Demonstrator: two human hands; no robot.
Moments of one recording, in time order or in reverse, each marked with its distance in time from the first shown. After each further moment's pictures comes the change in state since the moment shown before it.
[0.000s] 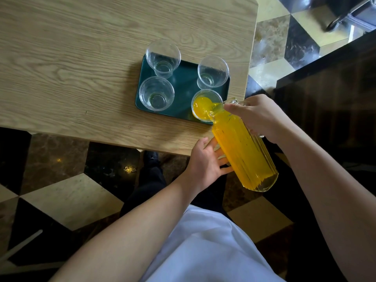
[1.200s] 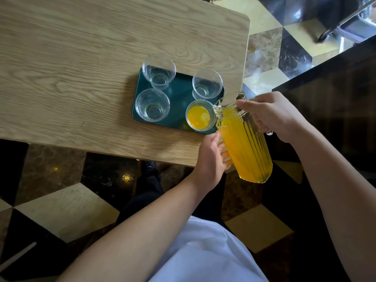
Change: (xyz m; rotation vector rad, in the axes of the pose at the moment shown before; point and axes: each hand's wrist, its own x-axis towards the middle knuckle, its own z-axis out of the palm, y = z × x) left_hand 0.018 0.010 0.045 0.167 0.159 0.143; right_hand 0.003 0.004 -0.043 0.213 -0.017 -0.080
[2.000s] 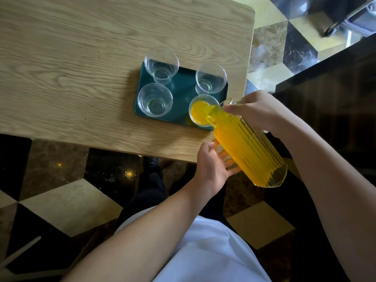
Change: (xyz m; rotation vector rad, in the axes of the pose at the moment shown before) left_hand -0.011 -0.017 -0.014 -0.251 -0.070 -0.079; right_hand 0.013 -0.006 0.028 -0.284 -0.031 0.066
